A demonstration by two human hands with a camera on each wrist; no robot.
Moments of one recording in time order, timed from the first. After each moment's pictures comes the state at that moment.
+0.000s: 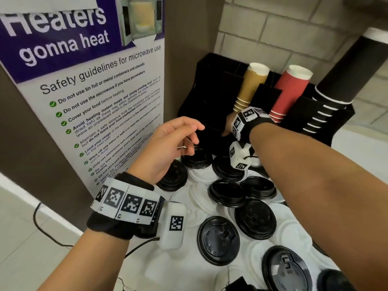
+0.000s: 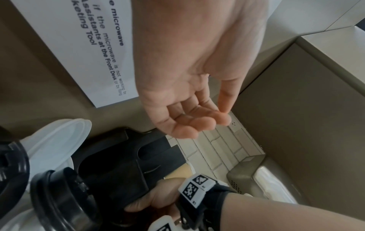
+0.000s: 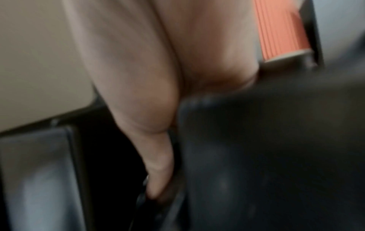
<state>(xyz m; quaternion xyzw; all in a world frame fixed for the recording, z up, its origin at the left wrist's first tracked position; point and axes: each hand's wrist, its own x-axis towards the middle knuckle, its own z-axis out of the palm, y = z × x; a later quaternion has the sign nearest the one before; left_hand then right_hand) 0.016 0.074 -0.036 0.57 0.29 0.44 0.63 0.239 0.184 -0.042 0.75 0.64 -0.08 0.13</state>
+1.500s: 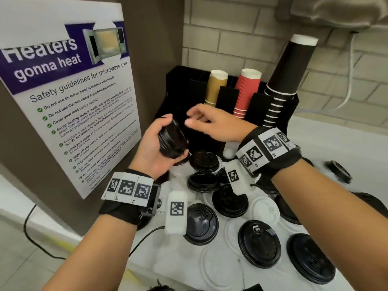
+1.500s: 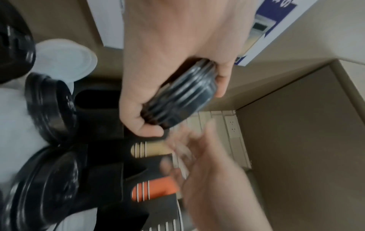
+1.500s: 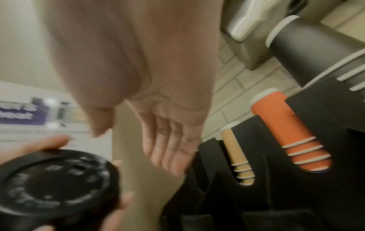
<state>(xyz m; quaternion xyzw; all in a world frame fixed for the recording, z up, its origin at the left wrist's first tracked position) 0.052 0.058 -0.032 0.30 0.27 0.44 0.80 0.222 0.043 0.023 0.58 0.74 -0.25 -0.23</state>
